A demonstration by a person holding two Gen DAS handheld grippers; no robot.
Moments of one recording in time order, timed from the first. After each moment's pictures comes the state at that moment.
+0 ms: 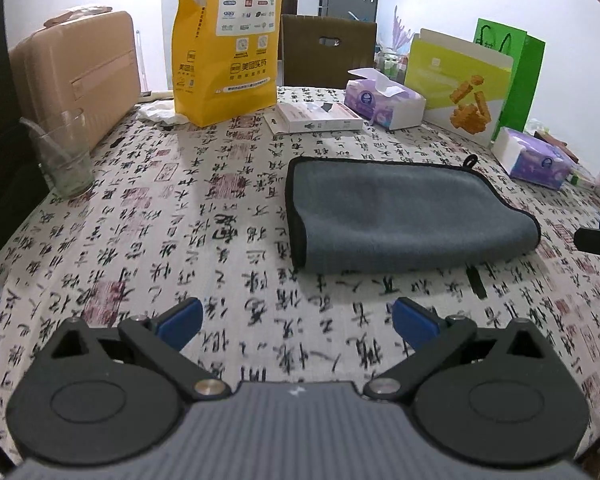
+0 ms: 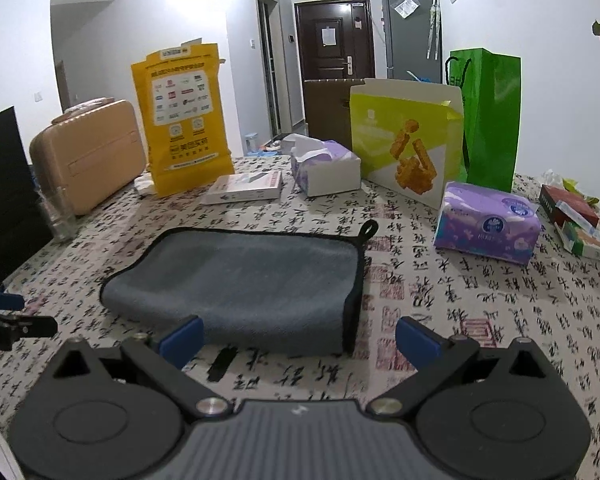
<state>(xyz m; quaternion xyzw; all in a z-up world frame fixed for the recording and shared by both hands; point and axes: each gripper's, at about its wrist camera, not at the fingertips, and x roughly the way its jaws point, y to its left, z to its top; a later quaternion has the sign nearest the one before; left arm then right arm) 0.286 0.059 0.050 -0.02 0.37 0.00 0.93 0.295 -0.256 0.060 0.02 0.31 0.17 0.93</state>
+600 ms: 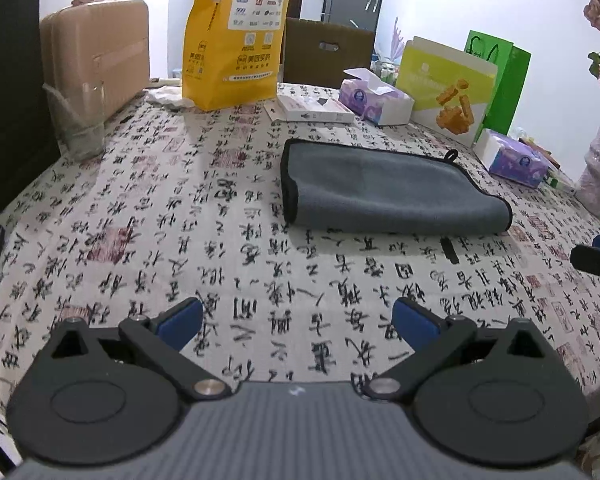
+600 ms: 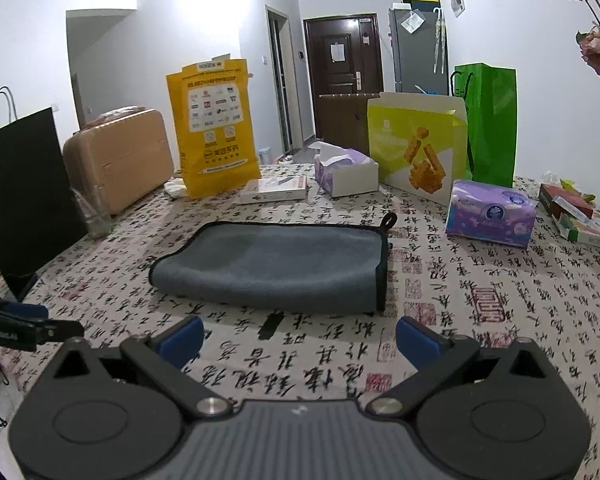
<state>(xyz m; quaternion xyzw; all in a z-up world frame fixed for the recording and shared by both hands) 0.230 0.061 0.042 -0.05 0.37 0.00 0.93 0.221 -0.251 0.060 0.03 0.29 0.19 0.94</state>
